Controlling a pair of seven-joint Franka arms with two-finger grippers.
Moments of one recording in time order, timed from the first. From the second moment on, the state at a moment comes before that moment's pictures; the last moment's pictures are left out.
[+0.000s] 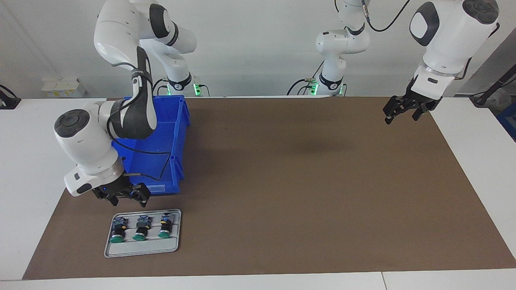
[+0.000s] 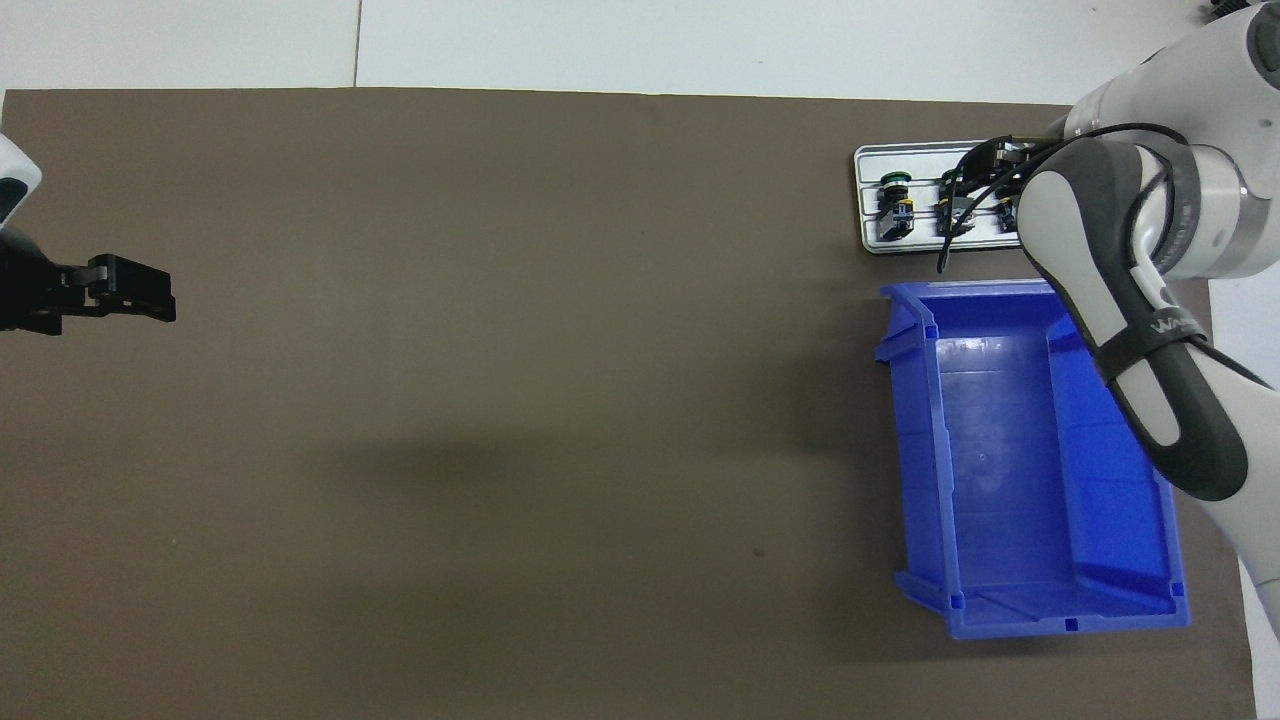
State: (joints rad) left arm 0.00 0.00 -0.04 -1.65 0.01 1.67 -0.10; right arm -0.03 0.58 0.01 -1.33 -0.01 2.06 0.07
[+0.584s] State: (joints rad) left arm 0.00 0.00 -0.04 -1.65 0.01 1.67 -0.10; right arm -0.03 0.71 0.01 -1.31 -0.01 2.17 0.03
